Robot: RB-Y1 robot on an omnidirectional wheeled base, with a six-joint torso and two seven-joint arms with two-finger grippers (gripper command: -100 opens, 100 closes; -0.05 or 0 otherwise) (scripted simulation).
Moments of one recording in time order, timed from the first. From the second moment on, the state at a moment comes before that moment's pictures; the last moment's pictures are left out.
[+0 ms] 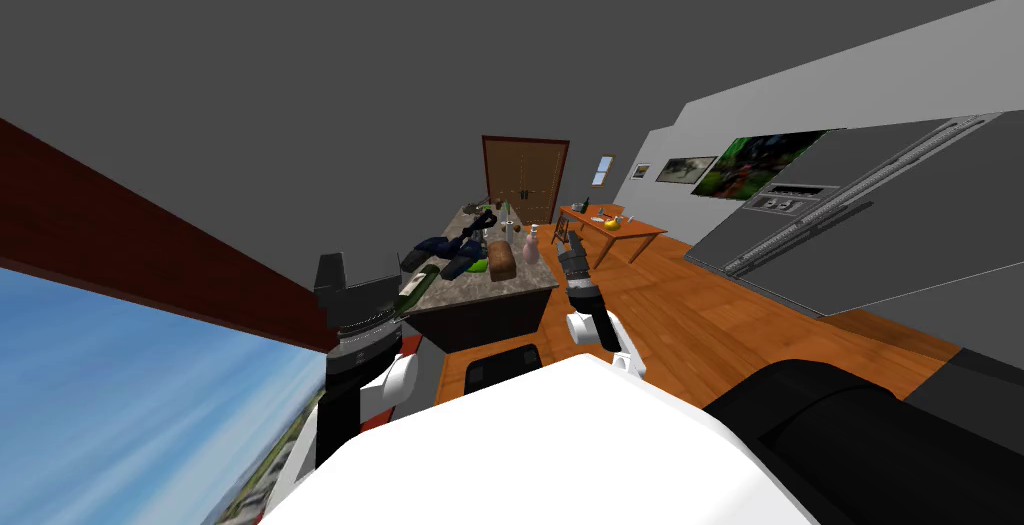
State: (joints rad) left arm 0.46 -0.01 -0.01 -2.25 -0.11 -0.64 0.14; right arm 0.46 -0.04 -0.03 -2.25 0.12 -0.37 -0.07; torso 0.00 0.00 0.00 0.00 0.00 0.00
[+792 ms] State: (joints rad) left arm 0.43 0.21 0.08 -2.16 -0.07 -0.52 0.15; right arm 0.46 -0.04 -0.03 -2.25 0.12 -0.37 -0.07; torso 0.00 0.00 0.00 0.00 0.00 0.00
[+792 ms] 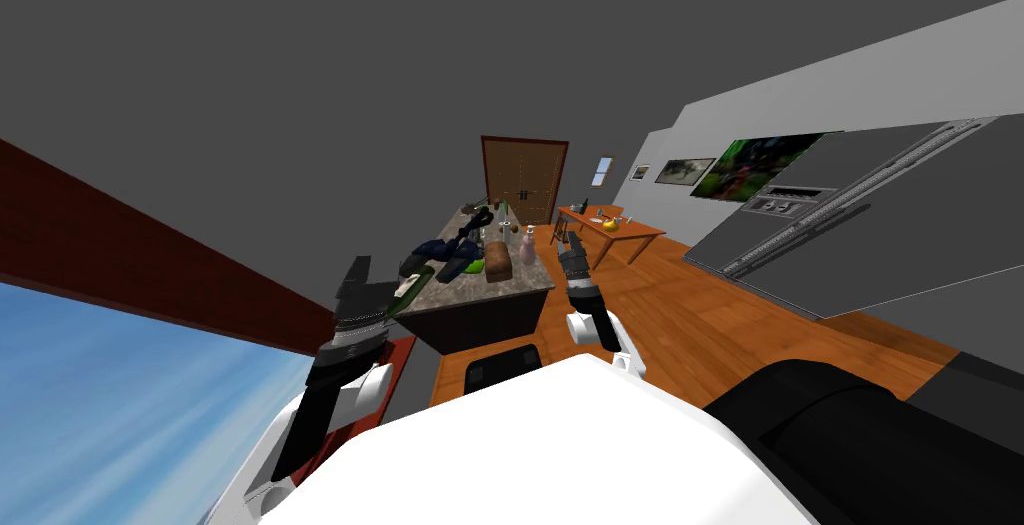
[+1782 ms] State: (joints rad) left arm 0.38 0.27 0.26 -1.99 0.00 -0.31 0.16; right arm 0.46 -0.04 -0.03 -2.25 0.12 -0.37 -0.07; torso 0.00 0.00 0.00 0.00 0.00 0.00
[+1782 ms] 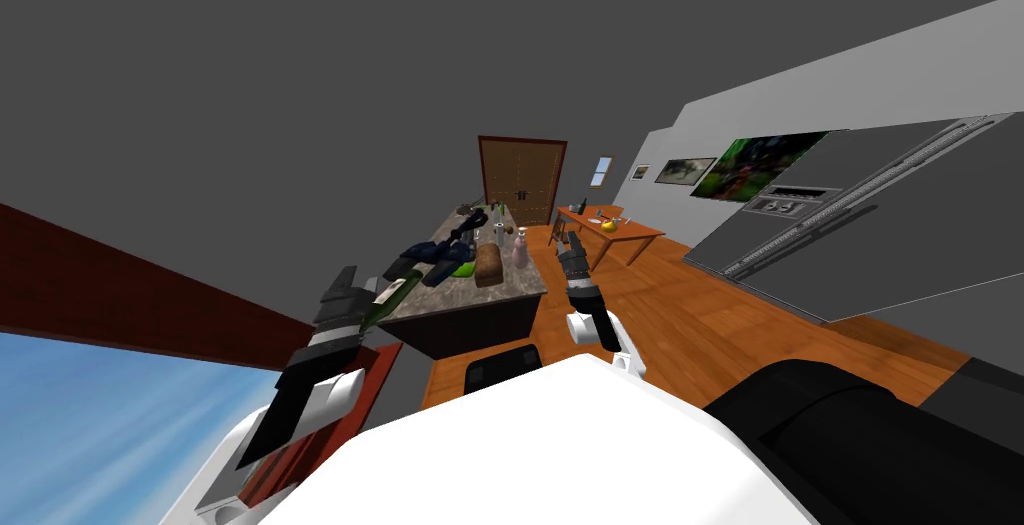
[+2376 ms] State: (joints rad) left arm 0.35 0.26 0.38 -1.88 0.05 -0.15 0.18; right arm 0.46 -0.04 -0.03 -2.25 0.12 -0.37 -0.07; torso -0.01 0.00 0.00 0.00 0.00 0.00
